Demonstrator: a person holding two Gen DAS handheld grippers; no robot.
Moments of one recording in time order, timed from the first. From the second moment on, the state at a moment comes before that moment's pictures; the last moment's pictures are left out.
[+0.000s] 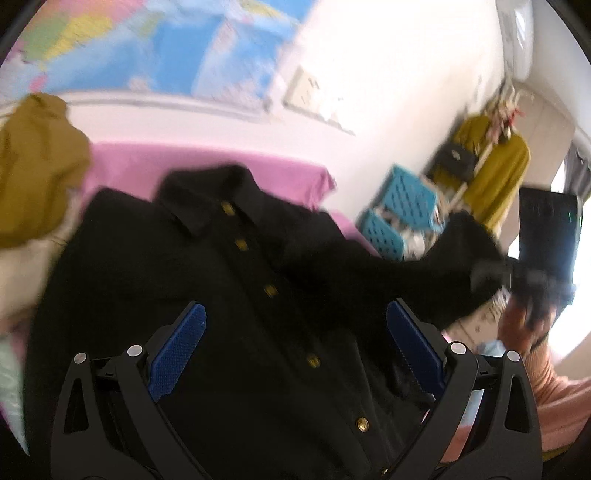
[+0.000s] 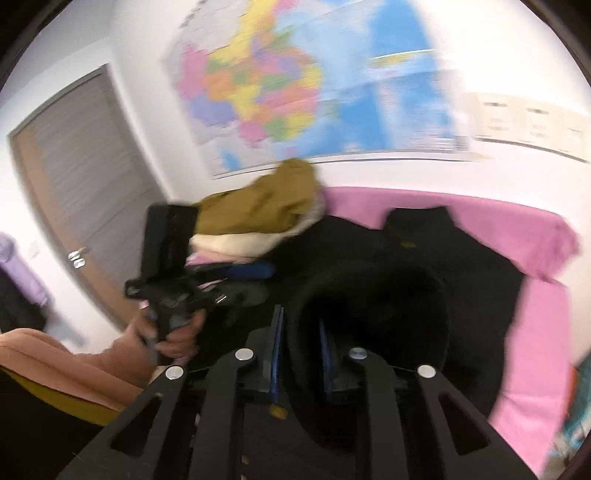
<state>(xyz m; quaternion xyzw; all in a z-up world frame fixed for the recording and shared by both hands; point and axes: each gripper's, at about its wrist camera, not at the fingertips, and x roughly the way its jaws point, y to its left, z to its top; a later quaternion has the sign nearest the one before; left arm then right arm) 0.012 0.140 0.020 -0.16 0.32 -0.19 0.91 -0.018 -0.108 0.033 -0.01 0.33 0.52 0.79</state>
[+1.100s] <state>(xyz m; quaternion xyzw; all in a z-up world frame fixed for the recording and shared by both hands) 0.056 0.104 -0.020 -0.14 0.40 -0.20 0.88 0.135 -0.235 -0.072 0.17 0.40 0.30 0.85</state>
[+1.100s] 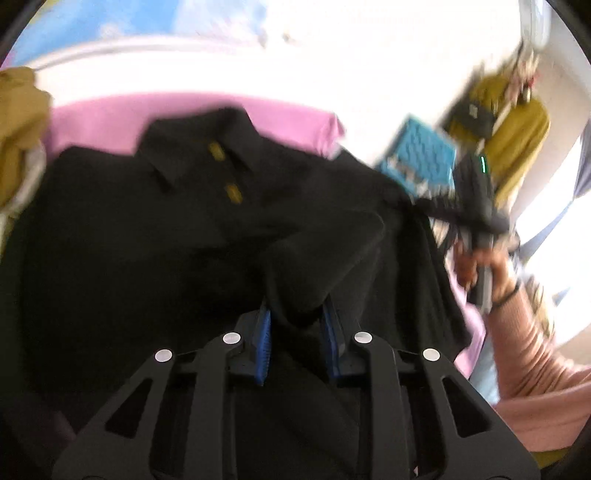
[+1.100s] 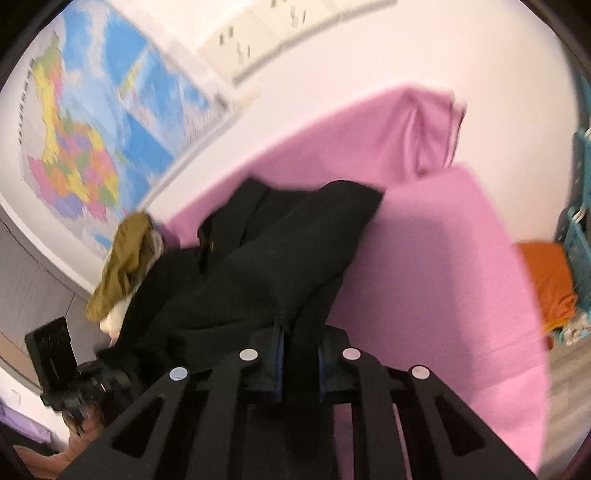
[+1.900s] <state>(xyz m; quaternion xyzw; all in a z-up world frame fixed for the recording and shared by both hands) 0.077 0.180 -0.023 -0.24 0.40 -0.14 0.87 0.158 -0.173 -0.043 0.02 0.37 0.29 0.88</state>
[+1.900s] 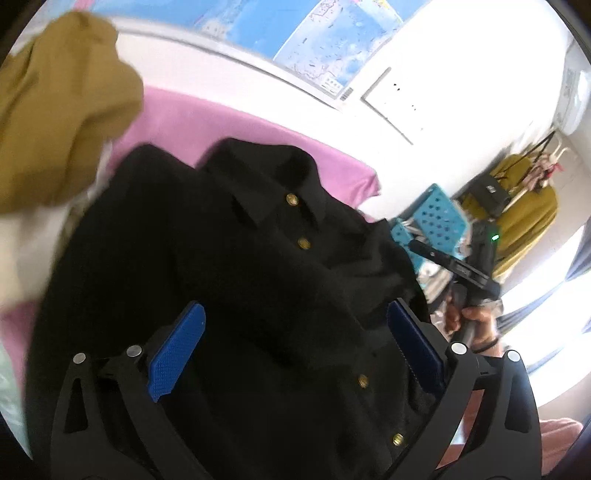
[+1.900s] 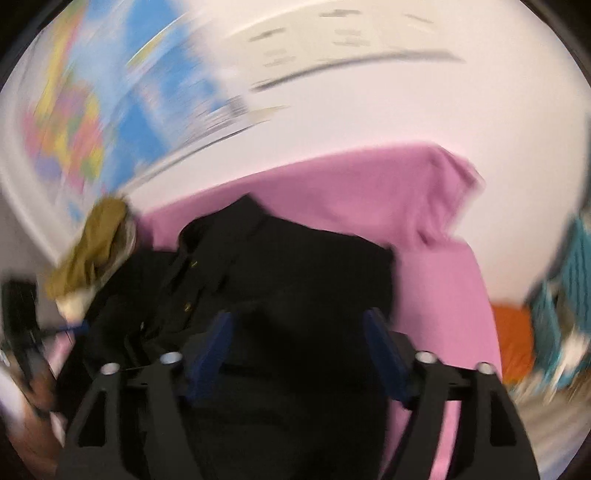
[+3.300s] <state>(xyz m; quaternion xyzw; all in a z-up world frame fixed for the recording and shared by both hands) 0.125 0.161 -0.043 -0.13 0.44 -0.09 0.88 0.171 -0.224 -0.099 0.09 0.46 0.27 0.84</state>
